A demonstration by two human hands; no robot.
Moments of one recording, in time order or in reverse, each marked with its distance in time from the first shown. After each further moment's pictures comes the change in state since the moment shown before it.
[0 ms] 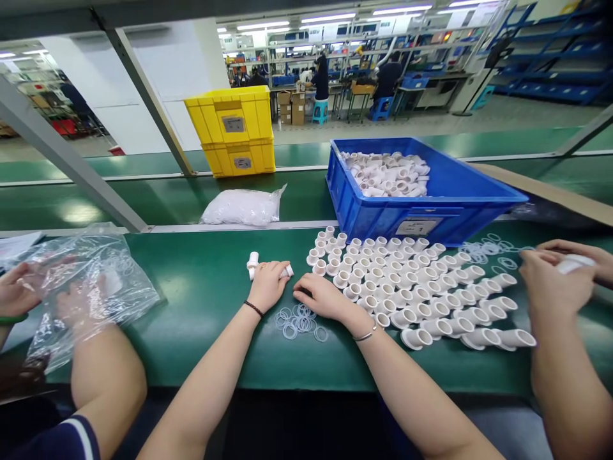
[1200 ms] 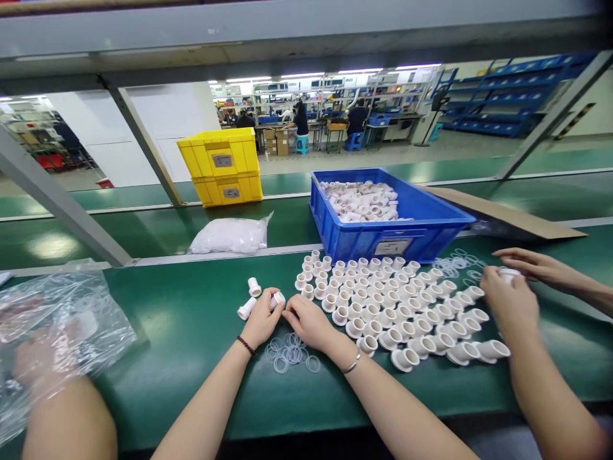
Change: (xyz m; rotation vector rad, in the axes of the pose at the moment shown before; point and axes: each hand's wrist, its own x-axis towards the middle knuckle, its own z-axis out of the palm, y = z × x) left_hand -0.003 0.013 0.004 -0.319 -0.047 -0.180; right_hand 0.001 -0.009 0.010 -0.022 0.238 0.055
